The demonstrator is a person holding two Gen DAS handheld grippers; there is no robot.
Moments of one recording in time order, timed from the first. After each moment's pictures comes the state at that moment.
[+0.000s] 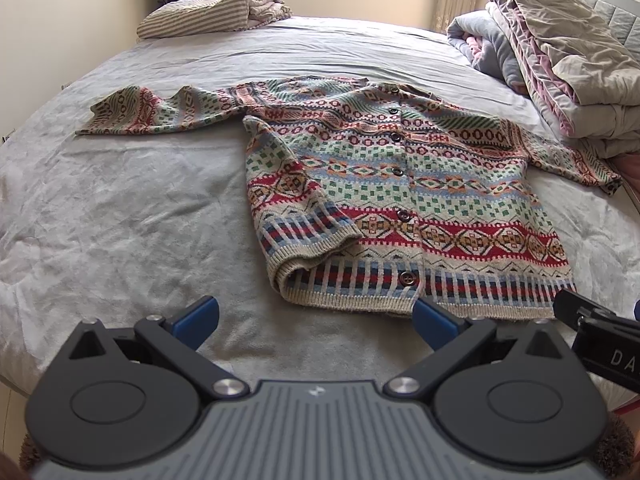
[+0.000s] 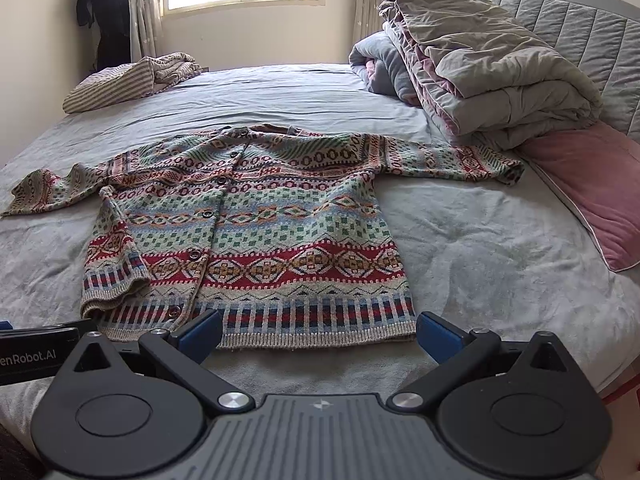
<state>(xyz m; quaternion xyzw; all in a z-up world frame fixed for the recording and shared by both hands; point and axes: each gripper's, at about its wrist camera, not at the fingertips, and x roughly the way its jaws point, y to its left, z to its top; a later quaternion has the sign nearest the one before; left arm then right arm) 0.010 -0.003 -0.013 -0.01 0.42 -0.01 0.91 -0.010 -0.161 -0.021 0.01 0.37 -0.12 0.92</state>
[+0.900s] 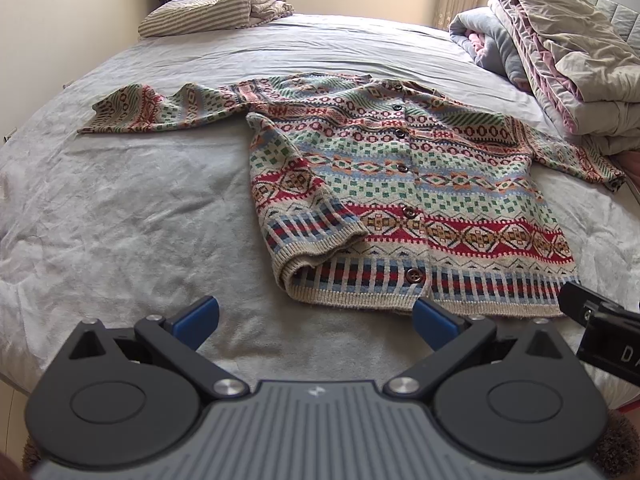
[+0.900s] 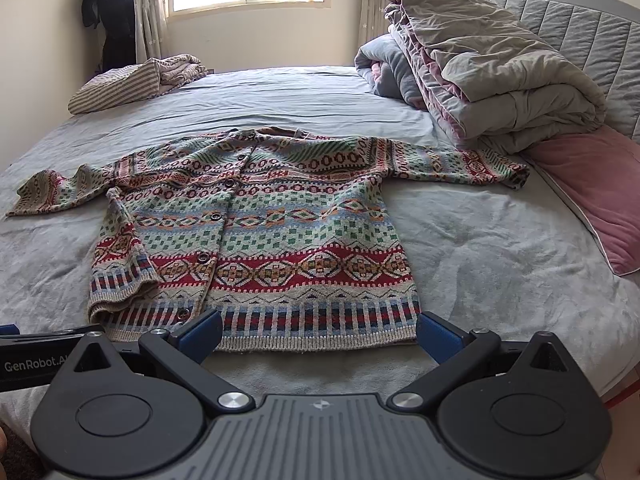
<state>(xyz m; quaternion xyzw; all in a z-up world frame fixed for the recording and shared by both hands) 0.012 0.003 -0.016 -0.01 0.43 0.00 0.90 -0.009 -0.154 -0.019 0.01 0.36 -0.11 0.92</state>
